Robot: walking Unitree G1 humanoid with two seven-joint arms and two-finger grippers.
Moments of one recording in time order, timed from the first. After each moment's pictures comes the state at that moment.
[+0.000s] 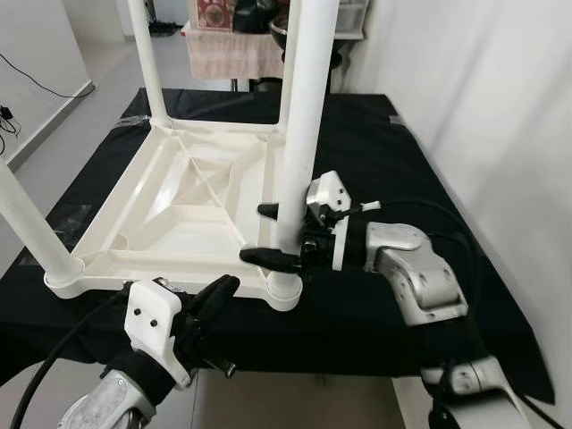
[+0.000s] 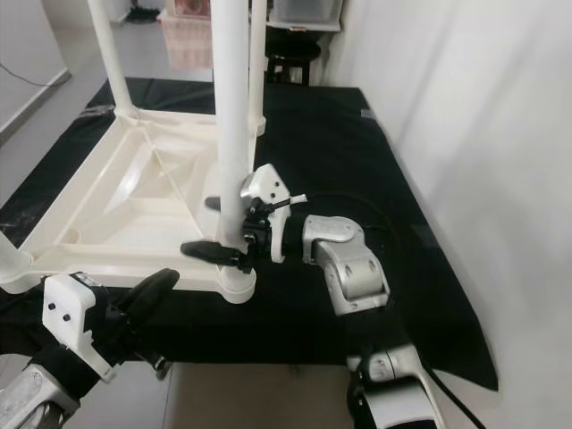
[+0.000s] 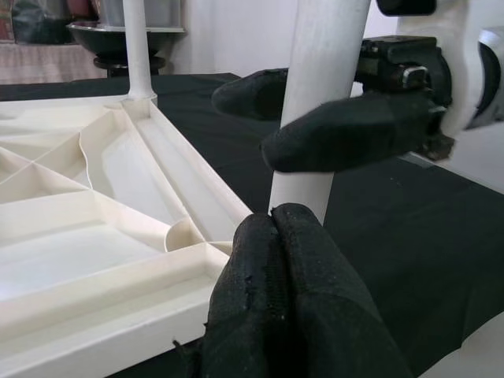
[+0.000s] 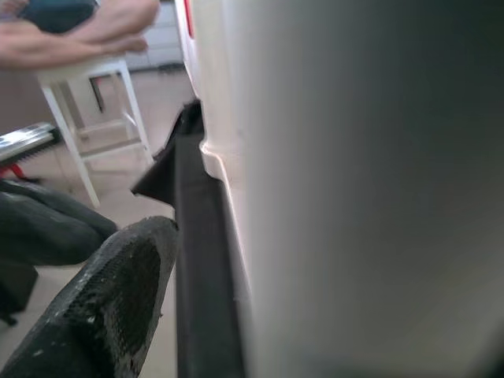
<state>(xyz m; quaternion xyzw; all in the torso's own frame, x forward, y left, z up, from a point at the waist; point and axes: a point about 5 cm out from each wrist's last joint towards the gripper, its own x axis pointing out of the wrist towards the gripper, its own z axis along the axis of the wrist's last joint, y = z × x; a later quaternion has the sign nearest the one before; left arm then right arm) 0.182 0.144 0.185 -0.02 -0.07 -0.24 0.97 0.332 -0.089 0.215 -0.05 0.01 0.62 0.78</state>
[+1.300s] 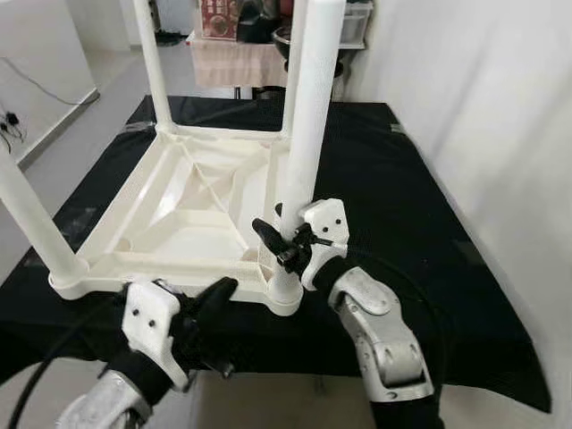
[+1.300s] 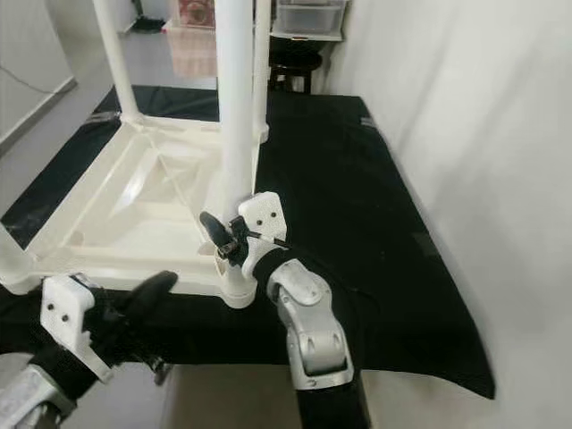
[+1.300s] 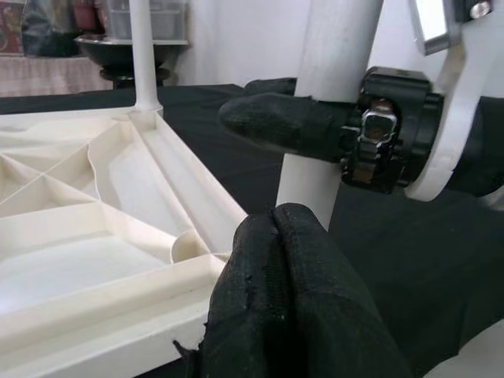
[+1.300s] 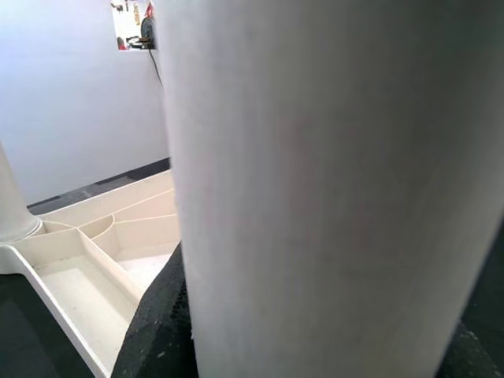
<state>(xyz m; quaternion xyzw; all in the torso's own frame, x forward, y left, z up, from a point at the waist) 0.182 0.144 0.185 -0.02 -0.07 -0.24 0.97 0.296 -0.054 0.182 -0.01 -0.03 0.32 0.95</state>
